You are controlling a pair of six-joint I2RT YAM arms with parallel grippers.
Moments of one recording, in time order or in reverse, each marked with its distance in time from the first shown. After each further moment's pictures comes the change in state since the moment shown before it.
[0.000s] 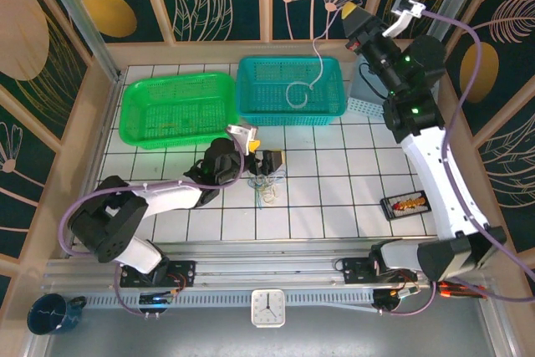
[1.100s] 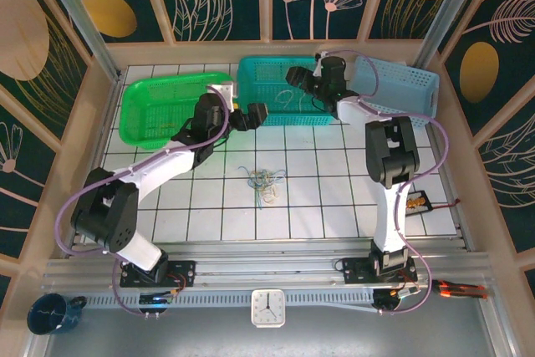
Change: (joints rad) left arm 0.203 0.062 0.371 -0.377 -0.047 -0.026; right arm 0.019 0.805 0.059 0.001 0.010 -0.179
